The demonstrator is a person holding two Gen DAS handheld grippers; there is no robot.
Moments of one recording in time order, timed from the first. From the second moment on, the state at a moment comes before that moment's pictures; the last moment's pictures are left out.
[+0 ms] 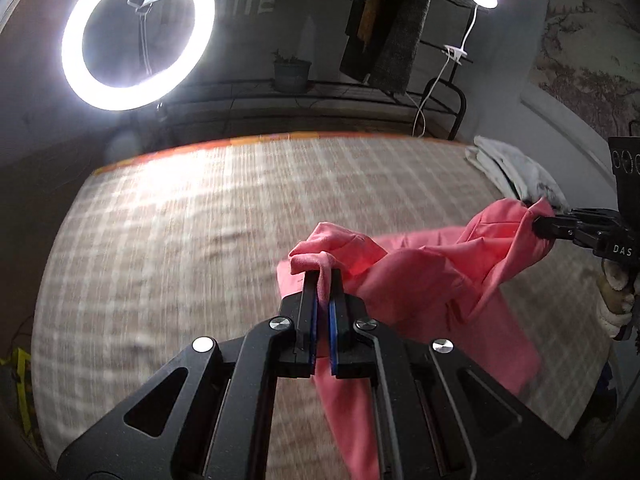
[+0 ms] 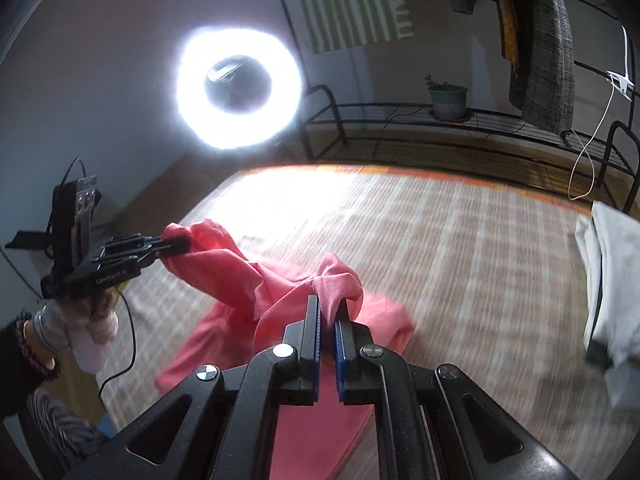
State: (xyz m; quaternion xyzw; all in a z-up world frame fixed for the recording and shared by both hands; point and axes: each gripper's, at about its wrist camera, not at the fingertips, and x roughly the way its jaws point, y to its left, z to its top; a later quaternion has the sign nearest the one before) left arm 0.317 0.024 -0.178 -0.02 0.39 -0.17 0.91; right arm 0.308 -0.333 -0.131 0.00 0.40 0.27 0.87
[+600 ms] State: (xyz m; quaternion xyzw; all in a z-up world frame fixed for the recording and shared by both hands) left arm 0.237 0.029 -0.204 0.04 0.42 -0.18 0.89; right arm 0.219 -0.340 -0.183 -0.08 0.43 0.27 0.86
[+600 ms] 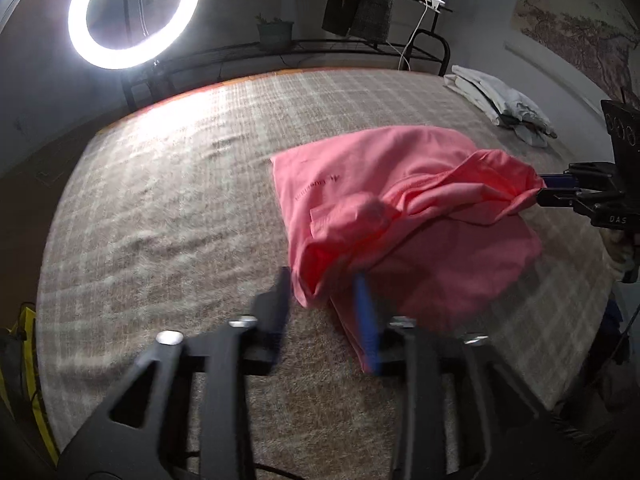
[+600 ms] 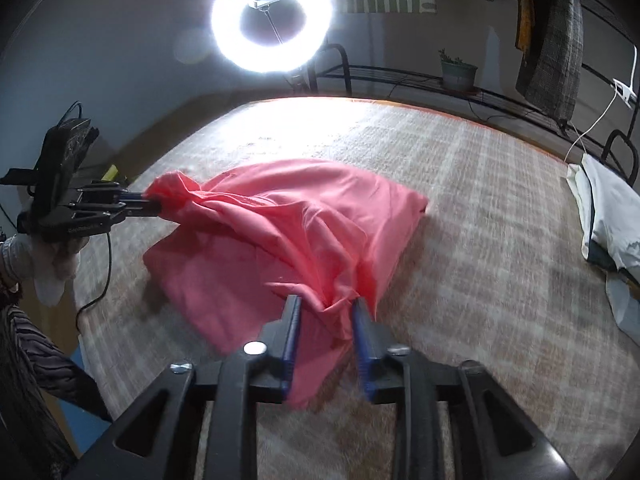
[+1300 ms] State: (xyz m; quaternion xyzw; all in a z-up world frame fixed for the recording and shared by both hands) left arm 0.226 -0.007 -0.200 0.11 0.38 -0.20 0.90; right arm 0.213 -0.306 -0.164 -0.15 0.39 0.28 0.87
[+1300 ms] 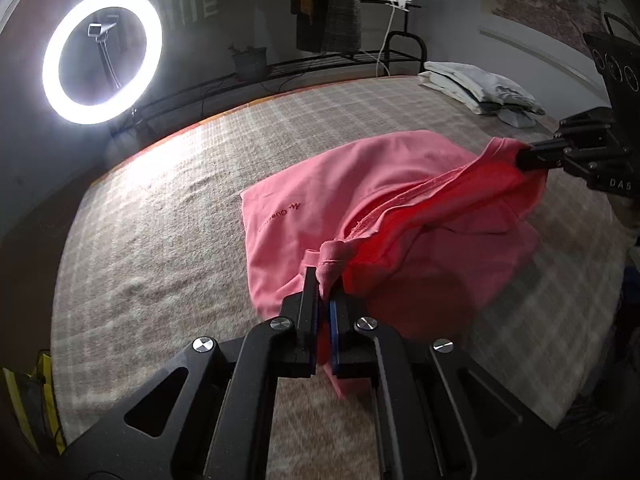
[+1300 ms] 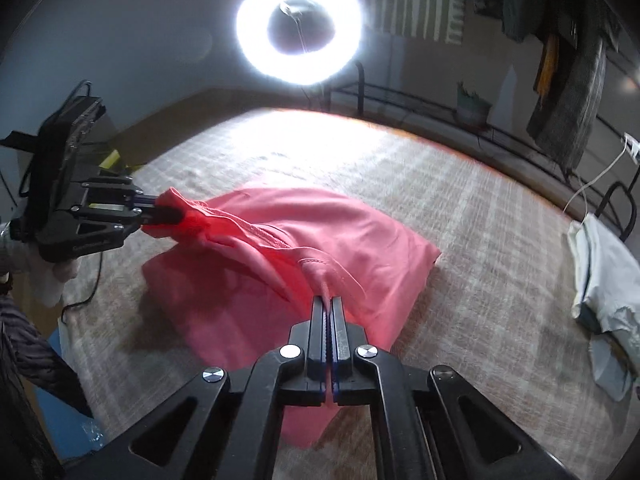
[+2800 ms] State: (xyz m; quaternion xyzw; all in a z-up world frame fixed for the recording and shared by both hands) left arm 0.222 0.047 -0.245 -0.11 0.53 -0.15 0.83; right arm 0.188 -0.384 -0.242 0.23 0.54 0.26 0.76
